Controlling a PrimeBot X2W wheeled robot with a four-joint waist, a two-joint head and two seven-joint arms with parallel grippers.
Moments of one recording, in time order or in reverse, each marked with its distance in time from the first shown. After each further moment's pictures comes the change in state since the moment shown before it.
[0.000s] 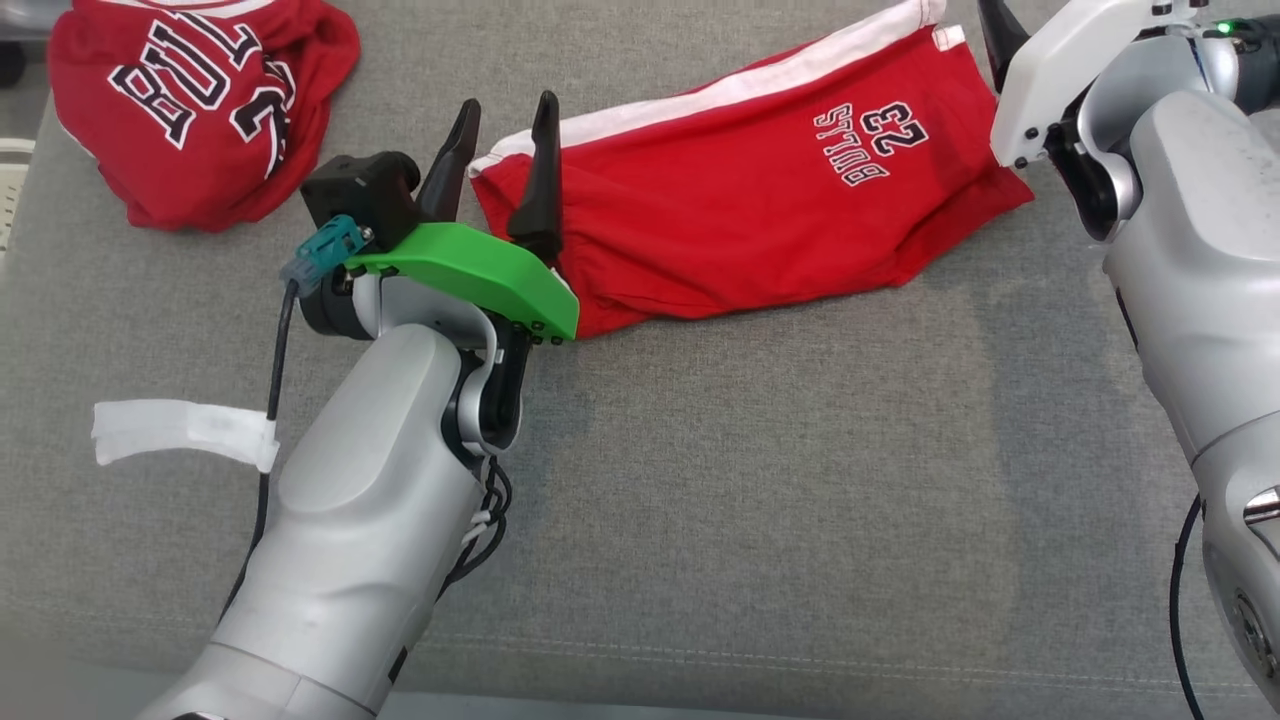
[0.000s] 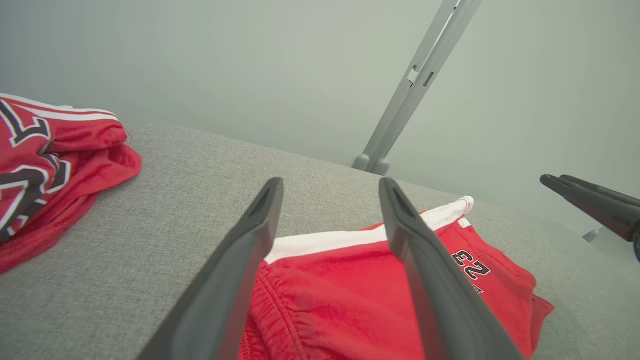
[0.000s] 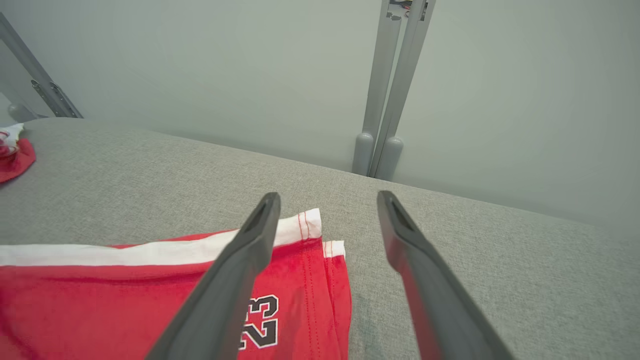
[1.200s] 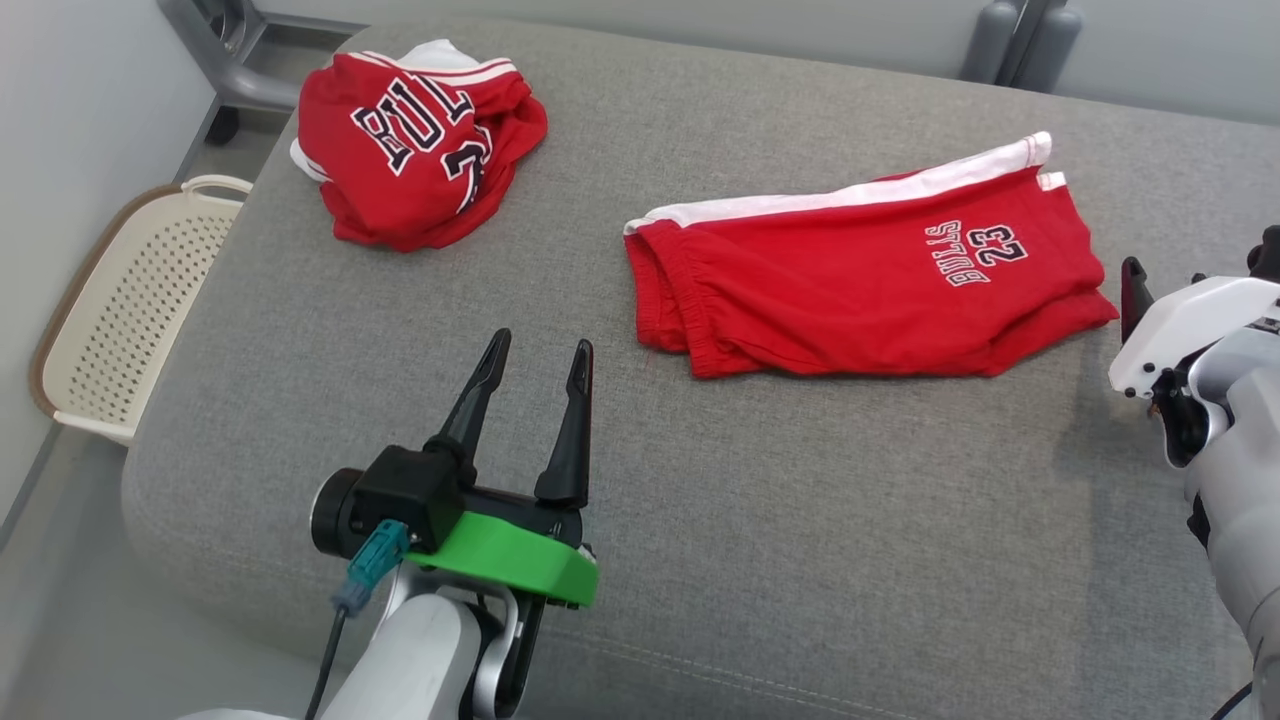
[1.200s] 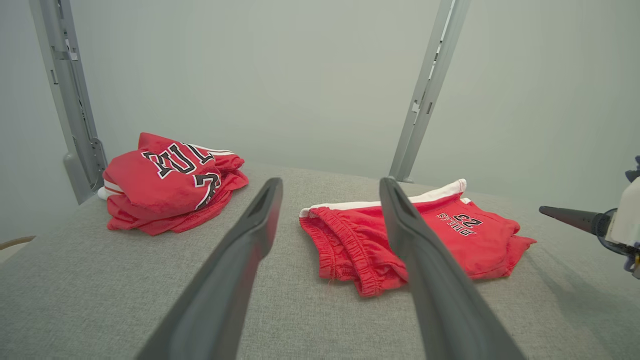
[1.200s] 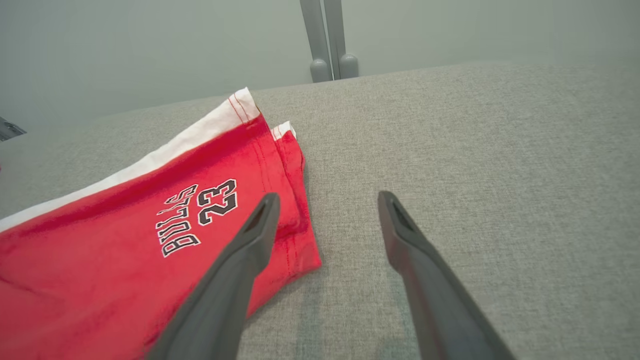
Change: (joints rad) left arm 0.541 0.041 0.064 -0.464 0.369 -0.001 -0.002; right arm 0.278 -0.073 -0.344 0.265 0.031 0.000 -0.141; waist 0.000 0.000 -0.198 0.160
